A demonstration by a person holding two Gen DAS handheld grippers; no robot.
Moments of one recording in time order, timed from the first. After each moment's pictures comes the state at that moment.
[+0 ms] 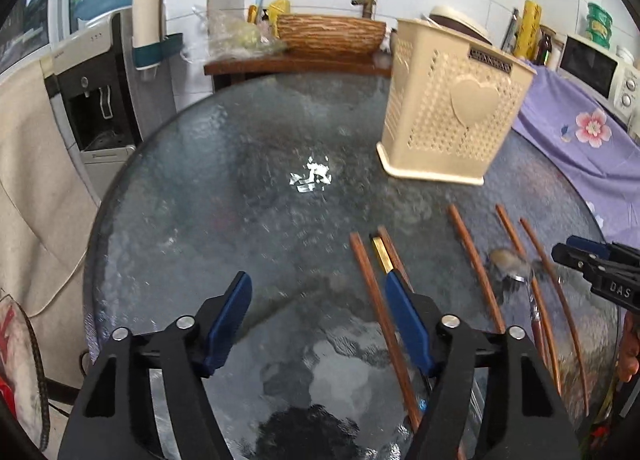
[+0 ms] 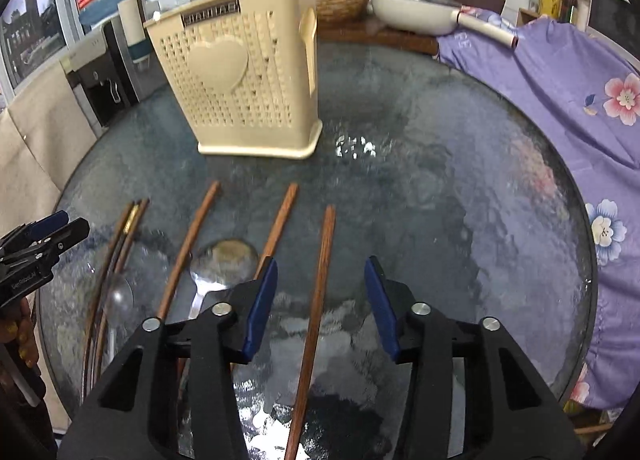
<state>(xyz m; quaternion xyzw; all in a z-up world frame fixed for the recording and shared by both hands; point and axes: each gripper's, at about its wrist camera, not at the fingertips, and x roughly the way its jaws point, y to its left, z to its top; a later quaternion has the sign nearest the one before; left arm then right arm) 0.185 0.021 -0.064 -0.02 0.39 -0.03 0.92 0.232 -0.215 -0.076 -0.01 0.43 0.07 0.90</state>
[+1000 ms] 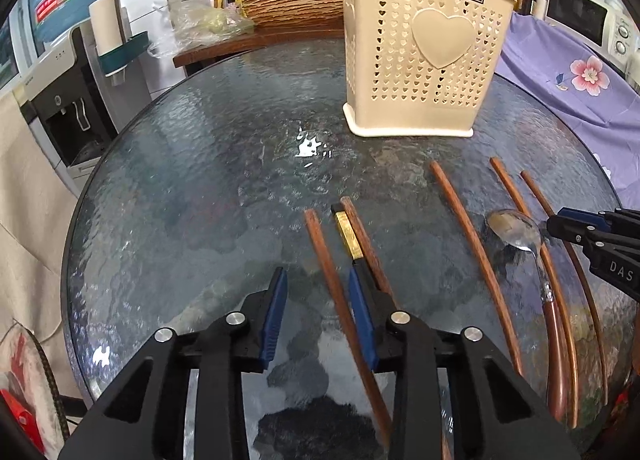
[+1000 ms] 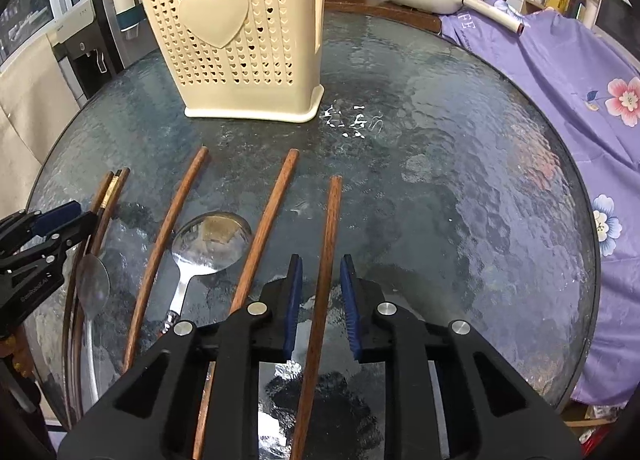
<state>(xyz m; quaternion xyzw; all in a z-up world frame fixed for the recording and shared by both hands) 0.205 -0.015 -0.081 0.05 0.44 -0.05 0.90 0.246 -0.198 -0.090 -0.03 0.48 0.06 0.88</state>
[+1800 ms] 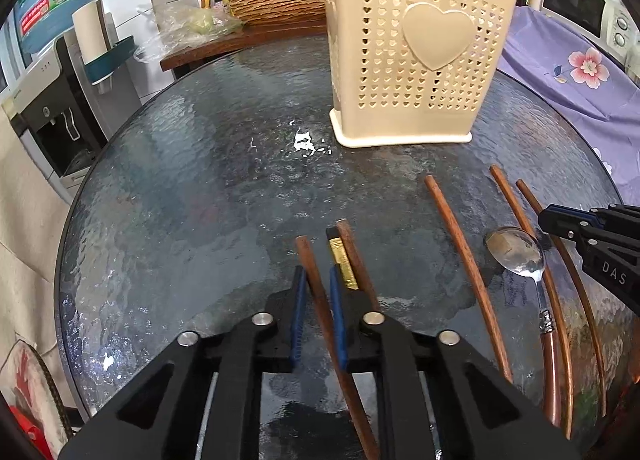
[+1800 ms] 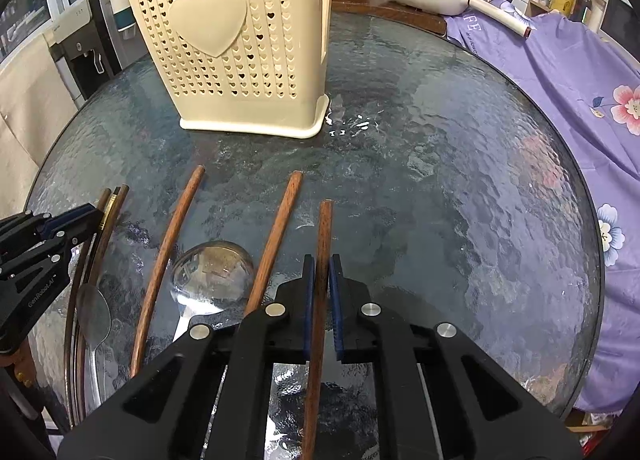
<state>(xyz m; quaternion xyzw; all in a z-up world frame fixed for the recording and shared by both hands) 0.225 -0.026 -0.080 0.06 0.44 -0.06 0.89 0.264 -0.191 -0.089 -0.02 0.47 0.06 0.88</state>
